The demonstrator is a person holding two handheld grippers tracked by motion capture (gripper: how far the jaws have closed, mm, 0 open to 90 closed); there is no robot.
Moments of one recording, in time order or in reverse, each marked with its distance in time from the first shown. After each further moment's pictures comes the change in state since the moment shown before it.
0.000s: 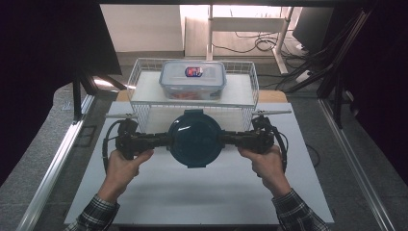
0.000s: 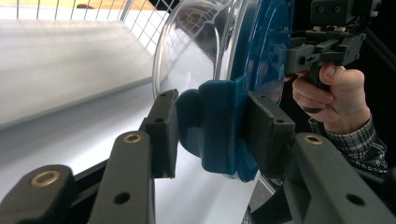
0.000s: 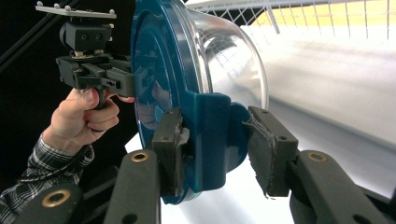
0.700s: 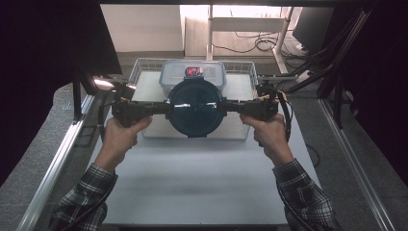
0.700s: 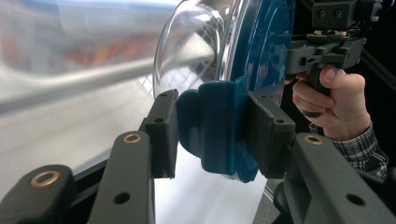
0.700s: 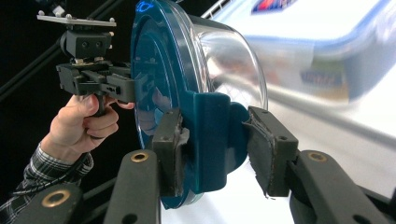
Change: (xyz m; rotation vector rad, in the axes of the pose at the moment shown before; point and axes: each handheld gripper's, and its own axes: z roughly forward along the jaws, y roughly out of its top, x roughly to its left) left arm -0.011 0.084 -0.014 -0.033 0.020 0.041; right arm 0.007 0.081 -0.012 -0.065 -0.001 -0.040
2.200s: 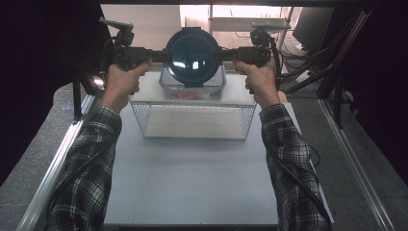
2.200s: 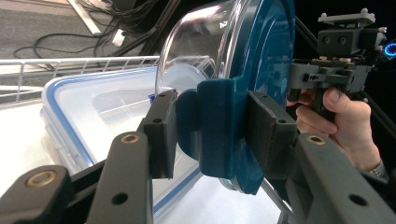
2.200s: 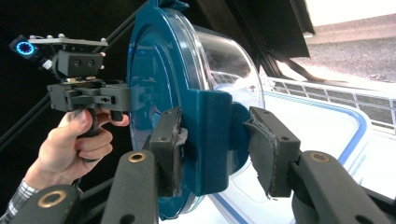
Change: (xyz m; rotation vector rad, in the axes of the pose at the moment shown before) left arm 0.046 0.114 0.004 -0.046 0.051 -0.100; right arm -0.038 0.114 0.033 -0.050 -0.027 0.092
